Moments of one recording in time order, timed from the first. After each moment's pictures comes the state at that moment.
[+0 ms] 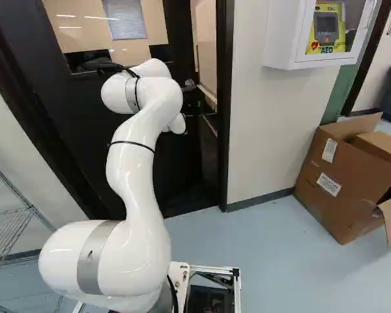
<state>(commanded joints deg) 4.6 -58.4 -95.5 -10.6 51.2 0.0</state>
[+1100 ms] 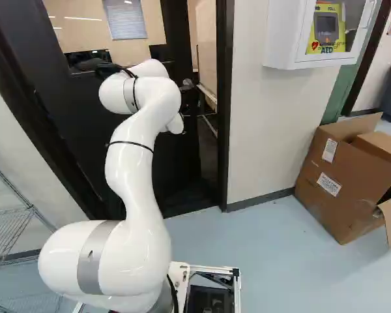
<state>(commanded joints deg) 5.0 -56.1 -92.0 -10.6 51.2 0.0</state>
